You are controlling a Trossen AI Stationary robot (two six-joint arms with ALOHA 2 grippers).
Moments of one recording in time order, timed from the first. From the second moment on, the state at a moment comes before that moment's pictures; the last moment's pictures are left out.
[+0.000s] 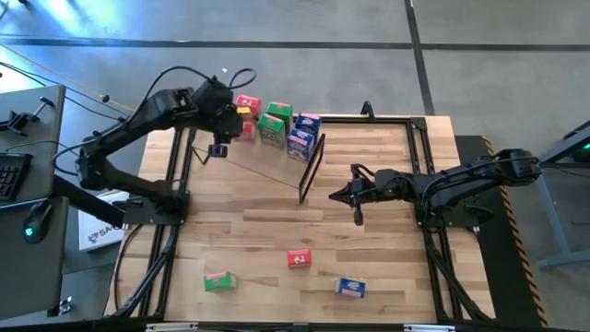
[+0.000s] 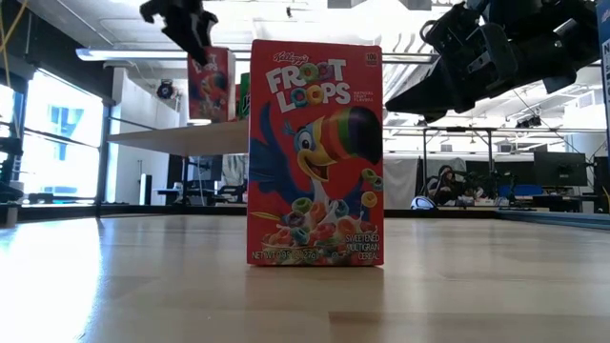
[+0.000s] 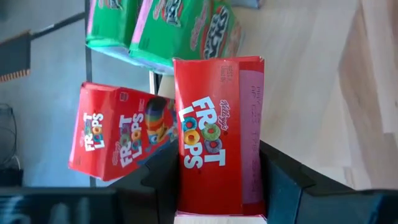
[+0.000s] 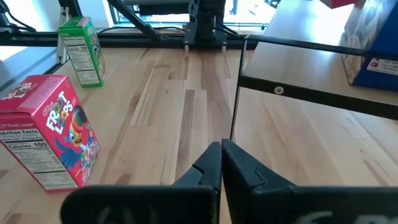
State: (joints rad) left arm 0.50 1.29 1.49 -1.17 -0.10 0.72; right arm 0.02 1.19 0.38 0.53 0.00 -0.02
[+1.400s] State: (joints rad) left arm 0.54 1.34 1.49 -1.18 -0.17 0.64; right arm 0.02 1.19 0.38 0.52 0.00 -0.02
